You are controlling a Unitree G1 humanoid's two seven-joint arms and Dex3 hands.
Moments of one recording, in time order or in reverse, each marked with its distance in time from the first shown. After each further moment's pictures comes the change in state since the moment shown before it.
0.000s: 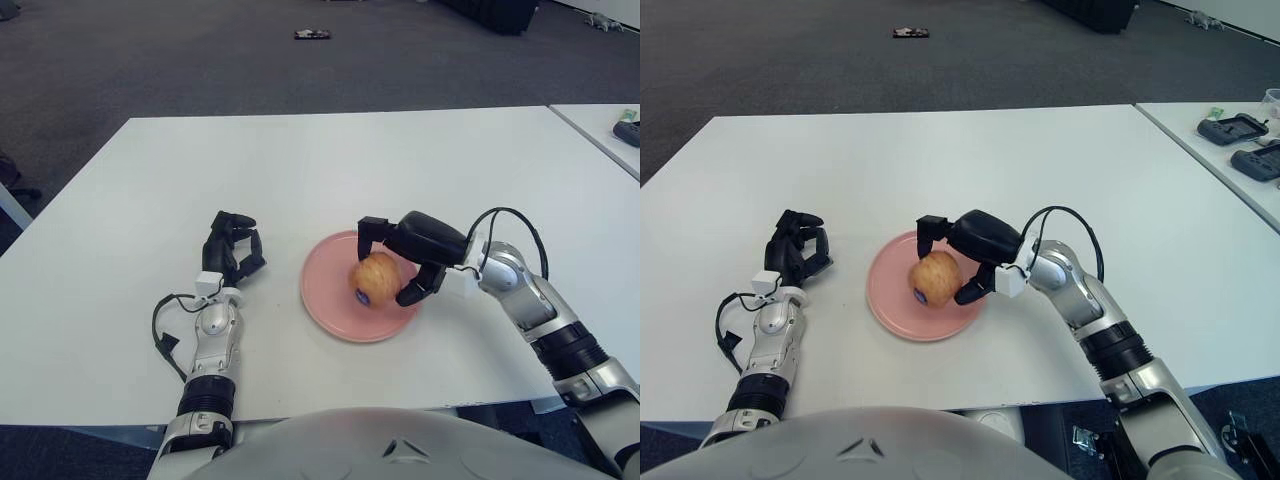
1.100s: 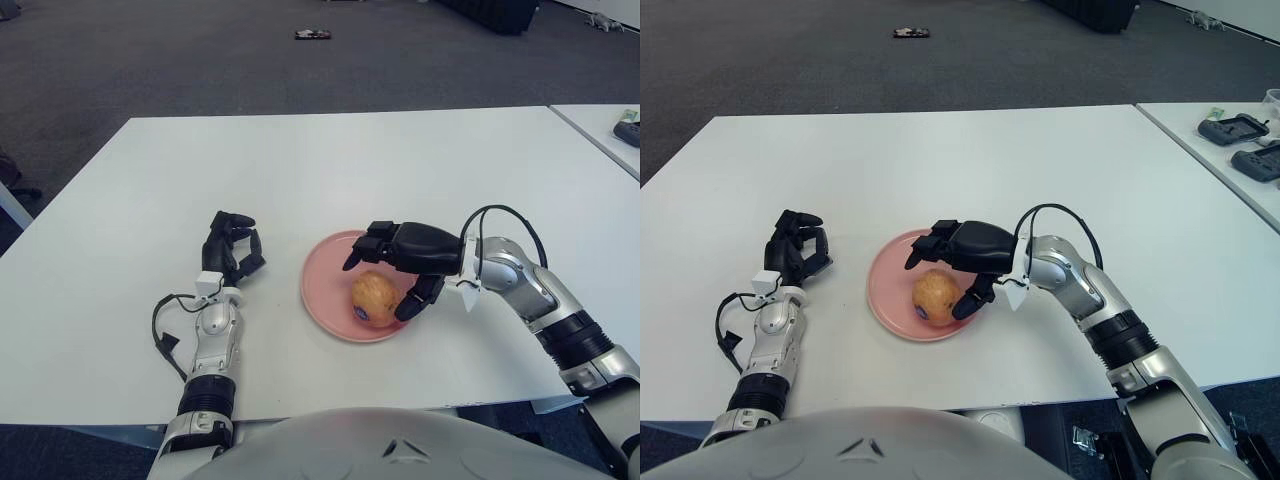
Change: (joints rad) left arm -0.001 0.001 -0.001 0.004 -0.006 -0.002 0.008; right arm -0.057 -0.042 0.039 0.051 -0.137 -0.142 0.066
